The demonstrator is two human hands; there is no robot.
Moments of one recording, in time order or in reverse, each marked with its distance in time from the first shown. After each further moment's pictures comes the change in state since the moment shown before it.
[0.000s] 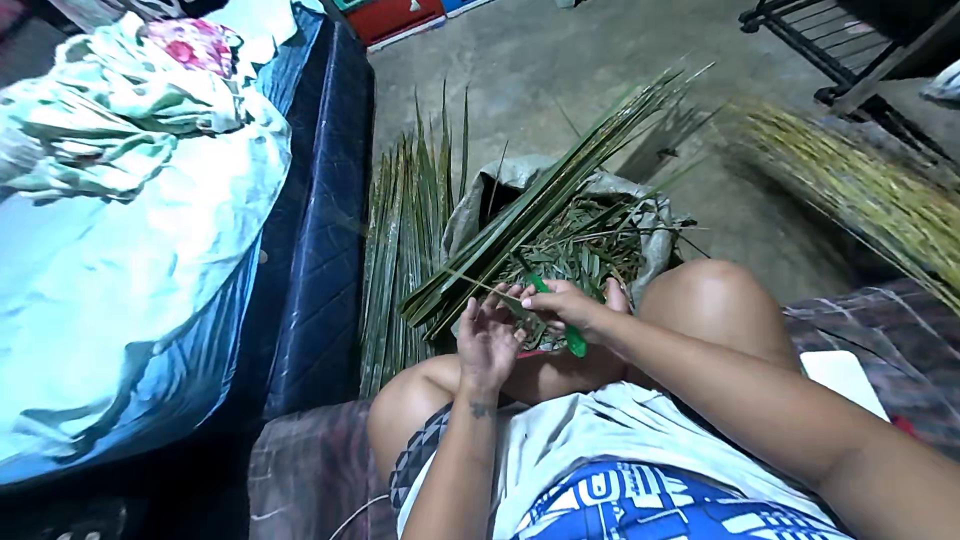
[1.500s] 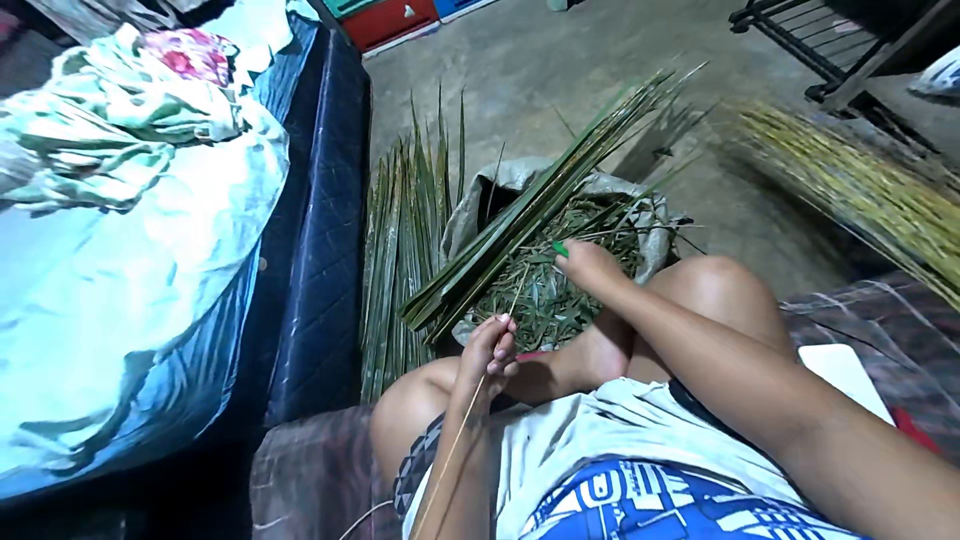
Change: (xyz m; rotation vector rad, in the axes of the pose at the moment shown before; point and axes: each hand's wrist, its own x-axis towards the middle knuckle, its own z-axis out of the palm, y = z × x) left_hand -0.018 0.020 -0.002 0.229 -0.048 -0.244; right_hand 0.027 -0.026 -0.038 -1.051 0.490 0.073
